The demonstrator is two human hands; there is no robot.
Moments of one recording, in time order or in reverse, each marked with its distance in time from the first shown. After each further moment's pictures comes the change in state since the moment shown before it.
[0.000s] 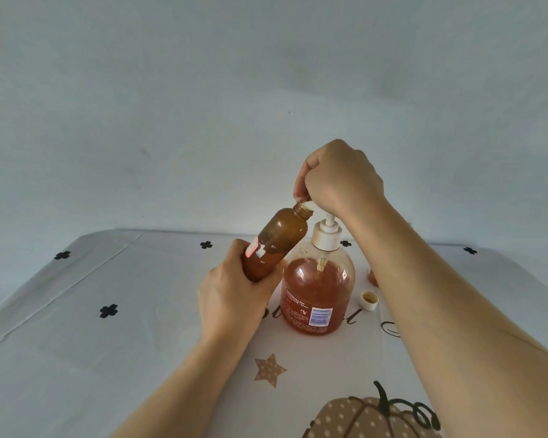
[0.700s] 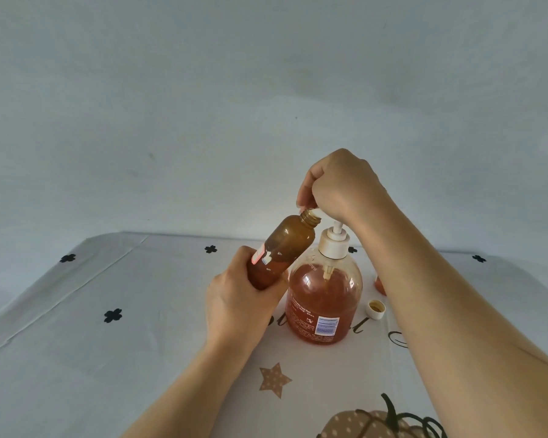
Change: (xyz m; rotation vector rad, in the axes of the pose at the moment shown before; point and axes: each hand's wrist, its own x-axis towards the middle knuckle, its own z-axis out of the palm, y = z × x) left_hand 0.001 -0.004 0.002 -0.080 -0.007 0.016; right_hand 0.005 0.001 0.002 0.010 -0.085 -0.012
